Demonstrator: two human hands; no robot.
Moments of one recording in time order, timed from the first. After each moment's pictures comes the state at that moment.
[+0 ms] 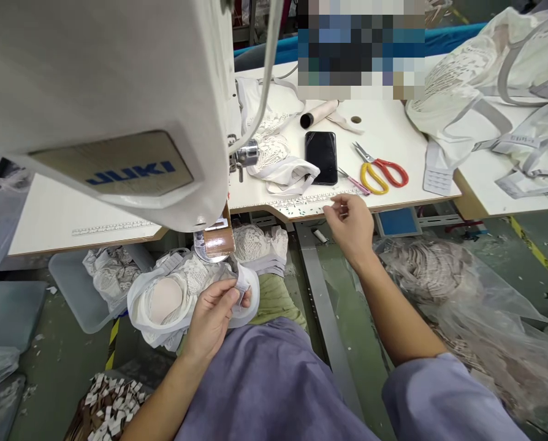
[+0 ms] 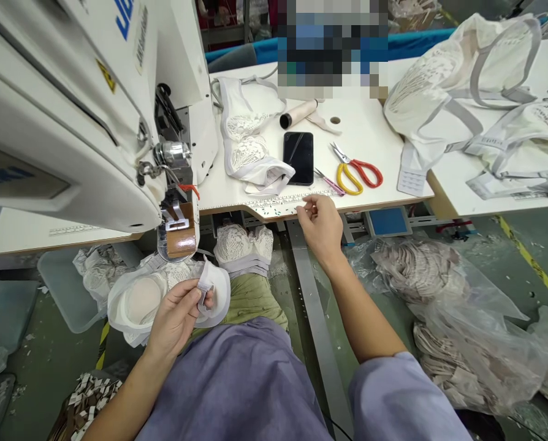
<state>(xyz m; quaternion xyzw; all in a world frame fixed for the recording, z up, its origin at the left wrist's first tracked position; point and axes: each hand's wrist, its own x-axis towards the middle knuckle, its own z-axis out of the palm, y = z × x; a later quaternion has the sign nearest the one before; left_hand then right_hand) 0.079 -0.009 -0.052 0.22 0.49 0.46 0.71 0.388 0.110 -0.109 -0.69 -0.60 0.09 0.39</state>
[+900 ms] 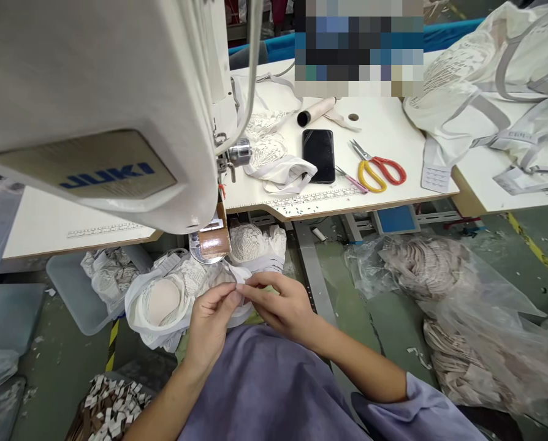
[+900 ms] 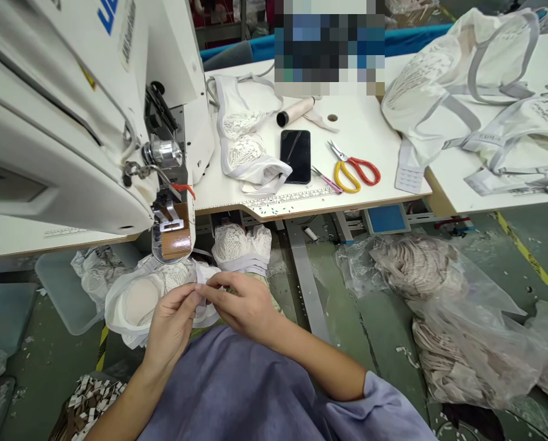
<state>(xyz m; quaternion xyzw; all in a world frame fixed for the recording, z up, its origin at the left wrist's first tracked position) 0.080 -0.019 -0.064 0.29 0.56 0.45 0.63 0.258 0.009 -0.072 -0.36 -0.78 0.19 0.47</state>
